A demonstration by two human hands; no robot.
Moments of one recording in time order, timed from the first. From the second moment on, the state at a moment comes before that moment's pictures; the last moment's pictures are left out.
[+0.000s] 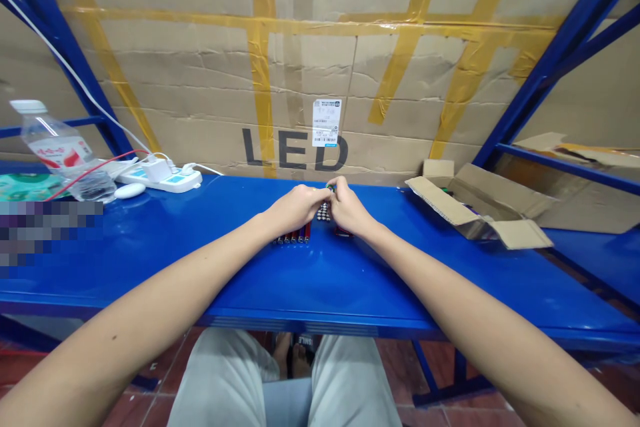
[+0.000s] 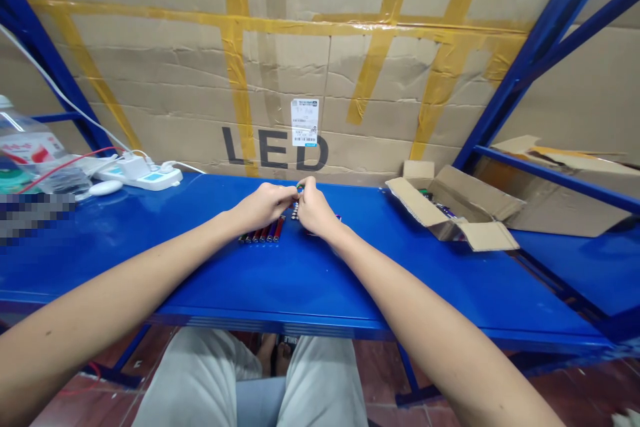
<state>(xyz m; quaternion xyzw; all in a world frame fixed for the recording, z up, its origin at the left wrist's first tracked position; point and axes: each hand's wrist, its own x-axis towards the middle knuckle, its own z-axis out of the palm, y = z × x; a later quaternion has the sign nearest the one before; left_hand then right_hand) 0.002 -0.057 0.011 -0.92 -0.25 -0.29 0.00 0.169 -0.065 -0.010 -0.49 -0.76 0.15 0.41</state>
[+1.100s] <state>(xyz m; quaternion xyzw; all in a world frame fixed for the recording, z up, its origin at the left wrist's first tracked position) -0.049 -0.005 0.010 -0.79 -0.57 -0.17 -0.12 0.285 -0.045 0.020 -0.64 -0.74 0.18 -0.01</state>
